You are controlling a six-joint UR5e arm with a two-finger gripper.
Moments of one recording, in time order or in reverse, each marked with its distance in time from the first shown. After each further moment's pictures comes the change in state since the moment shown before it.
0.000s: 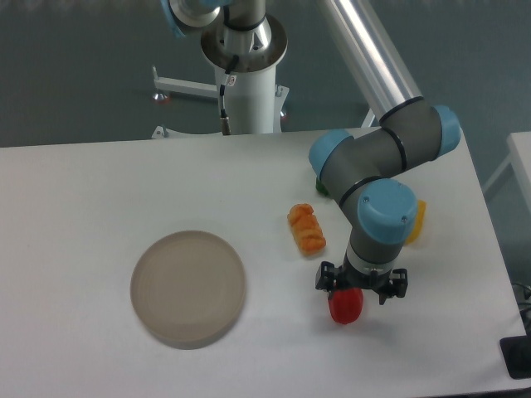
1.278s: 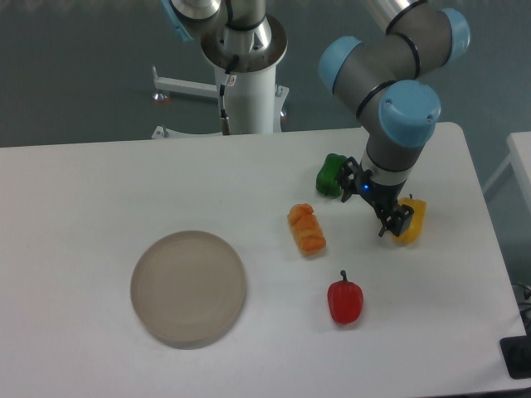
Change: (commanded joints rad) arm 0.095 0.290 -0.213 -0.133 -0.014 0.672
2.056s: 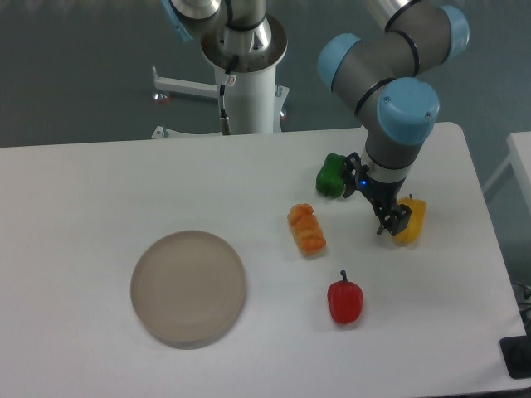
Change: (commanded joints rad) arm 0.015 0.031 -0.041 -0.006 0.014 0.270
